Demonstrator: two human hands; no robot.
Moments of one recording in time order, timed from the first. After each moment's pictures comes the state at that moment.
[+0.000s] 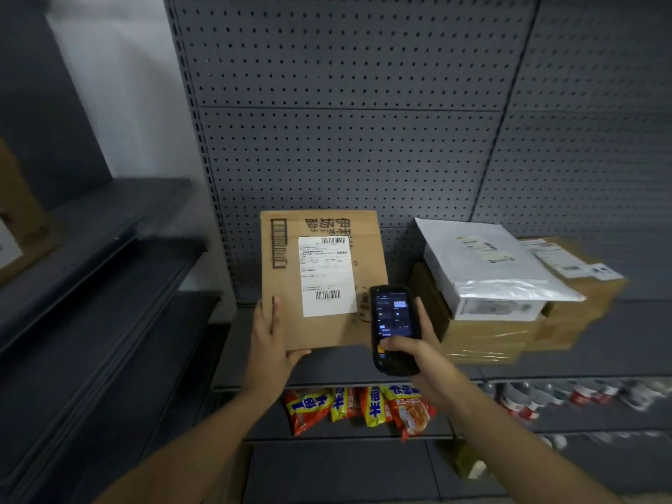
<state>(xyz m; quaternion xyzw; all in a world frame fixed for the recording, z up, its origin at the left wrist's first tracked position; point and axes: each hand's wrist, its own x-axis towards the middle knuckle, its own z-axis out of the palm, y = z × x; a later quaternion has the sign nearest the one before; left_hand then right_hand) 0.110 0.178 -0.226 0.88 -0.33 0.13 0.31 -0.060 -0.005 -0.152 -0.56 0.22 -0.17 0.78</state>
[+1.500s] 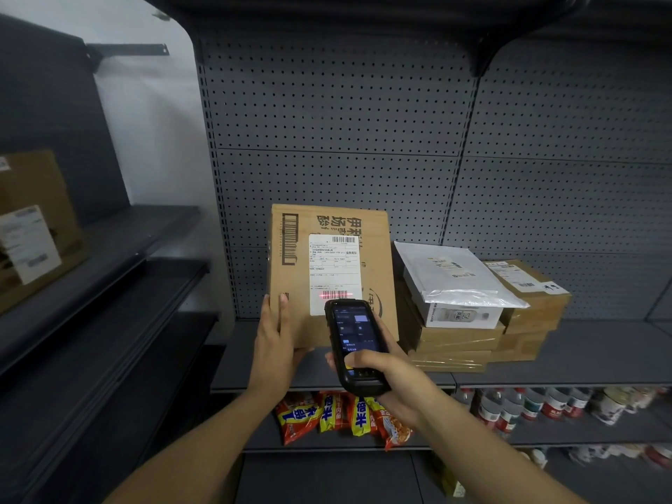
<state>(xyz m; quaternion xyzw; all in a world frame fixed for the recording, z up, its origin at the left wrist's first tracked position) 0.030 0.191 -0.167 0.90 -0.31 0.15 0.27 -0.151 0.083 -0.075 -0.47 0.08 -0.06 0.88</state>
